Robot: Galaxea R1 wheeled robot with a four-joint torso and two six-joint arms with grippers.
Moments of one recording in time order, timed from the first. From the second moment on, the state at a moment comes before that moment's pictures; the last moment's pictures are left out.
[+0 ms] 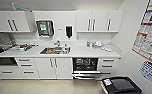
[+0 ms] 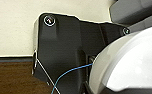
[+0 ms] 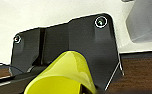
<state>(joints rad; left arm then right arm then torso) 1.55 2.84 -2.59 0.75 -0.24 -0.75 -1.50 2.87 -2.57 -0.22 0.11 0.31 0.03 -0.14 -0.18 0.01</state>
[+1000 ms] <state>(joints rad) 1.55 2.84 -2.59 0.75 -0.24 -0.75 -1.50 2.87 -2.57 -0.22 0.11 0.31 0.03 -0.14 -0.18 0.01</state>
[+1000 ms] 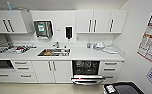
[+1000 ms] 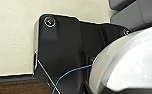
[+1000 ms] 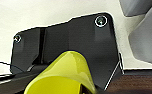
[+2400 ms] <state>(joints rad) 1.55 2.84 -2.59 0.75 -0.24 -0.75 -1.51 2.87 -2.57 -0.22 0.11 0.31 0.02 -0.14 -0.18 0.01</state>
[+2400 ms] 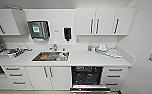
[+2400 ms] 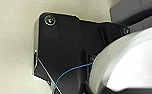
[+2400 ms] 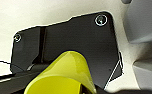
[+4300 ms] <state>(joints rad) 1.55 2.84 -2.59 0.75 -0.24 -0.75 -1.51 2.87 -2.57 -0.23 0.11 0.31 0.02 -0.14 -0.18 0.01</state>
